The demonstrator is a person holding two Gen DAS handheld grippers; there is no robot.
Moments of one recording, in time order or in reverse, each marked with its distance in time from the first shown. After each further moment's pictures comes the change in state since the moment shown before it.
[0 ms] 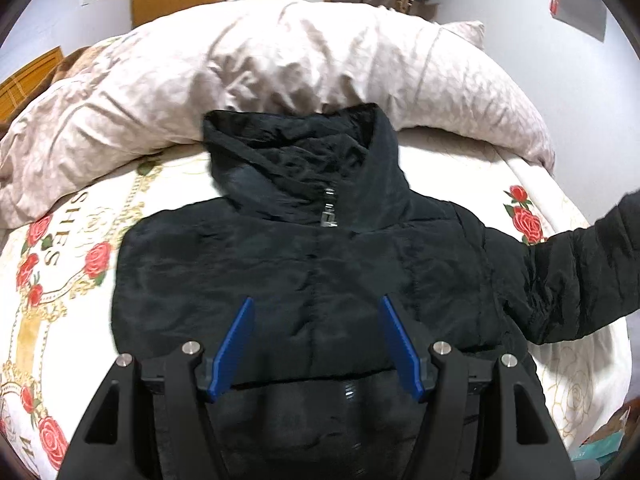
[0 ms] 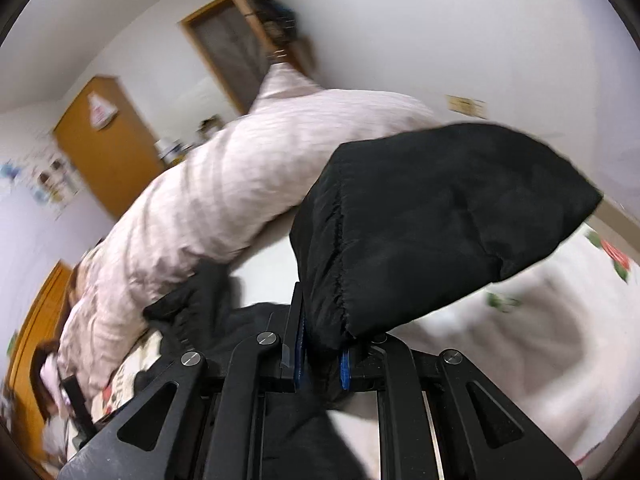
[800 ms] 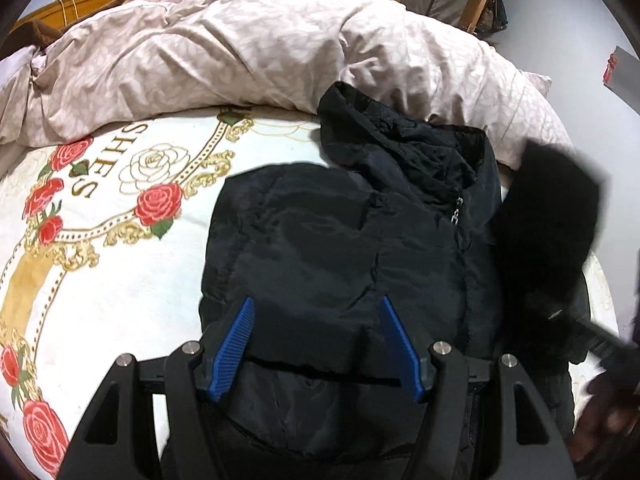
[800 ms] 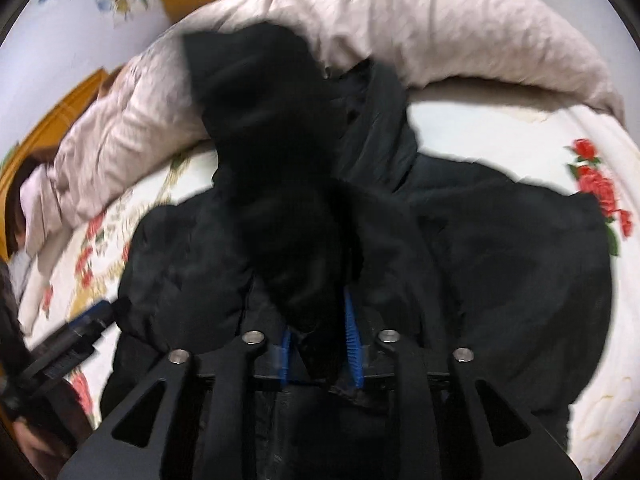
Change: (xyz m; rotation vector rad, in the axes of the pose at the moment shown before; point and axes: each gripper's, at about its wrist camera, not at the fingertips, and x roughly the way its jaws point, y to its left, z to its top) left arm 0.020 0.136 -0.026 -0.214 -0.024 -0.003; right arm 0.184 0.216 -0.173 -0.447 0.418 0.102
